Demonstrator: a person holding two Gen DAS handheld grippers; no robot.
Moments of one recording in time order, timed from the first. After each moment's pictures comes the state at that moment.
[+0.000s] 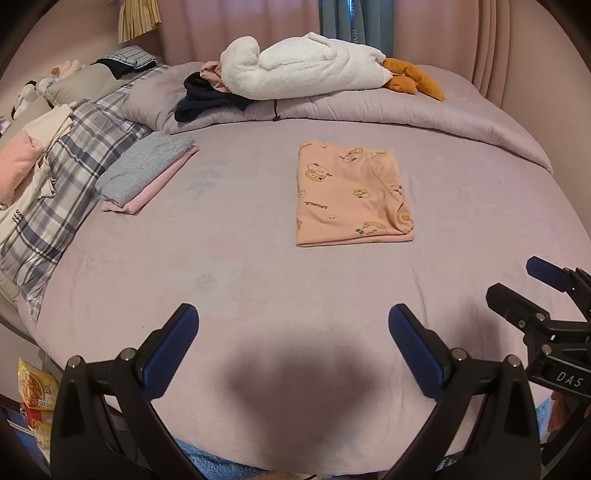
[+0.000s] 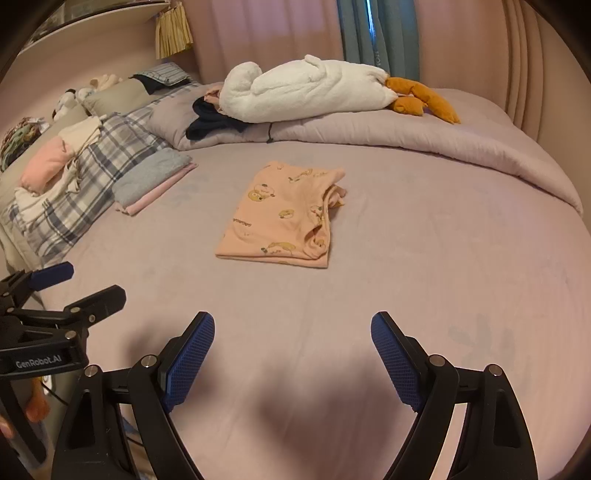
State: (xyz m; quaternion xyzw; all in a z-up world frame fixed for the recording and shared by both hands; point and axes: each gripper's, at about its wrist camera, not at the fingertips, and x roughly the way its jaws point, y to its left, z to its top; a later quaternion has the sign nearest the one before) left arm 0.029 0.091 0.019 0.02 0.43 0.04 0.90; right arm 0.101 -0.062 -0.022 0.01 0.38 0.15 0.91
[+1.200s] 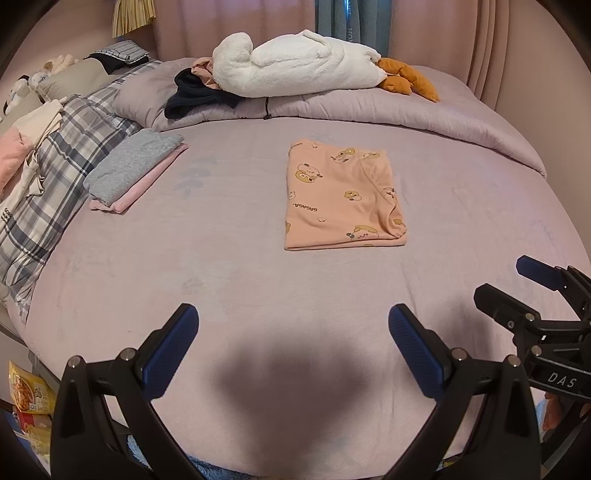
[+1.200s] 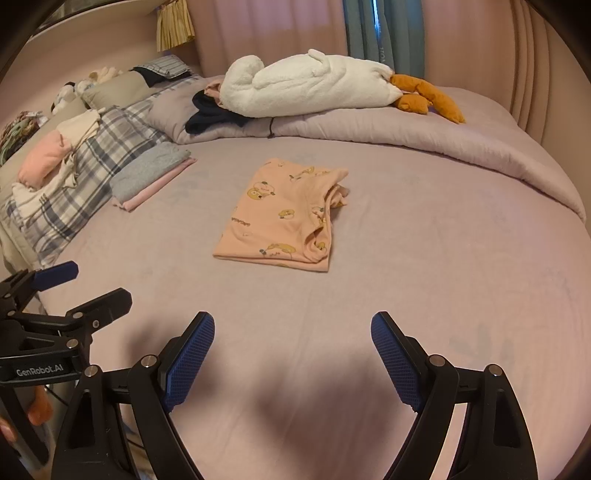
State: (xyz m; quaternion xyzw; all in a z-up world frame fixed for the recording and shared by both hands) left arm 0.043 0.091 0.017 0.01 0.44 0.02 0.90; right arm 0.113 -0.058 -0.019 0.00 0.39 0.15 0.91
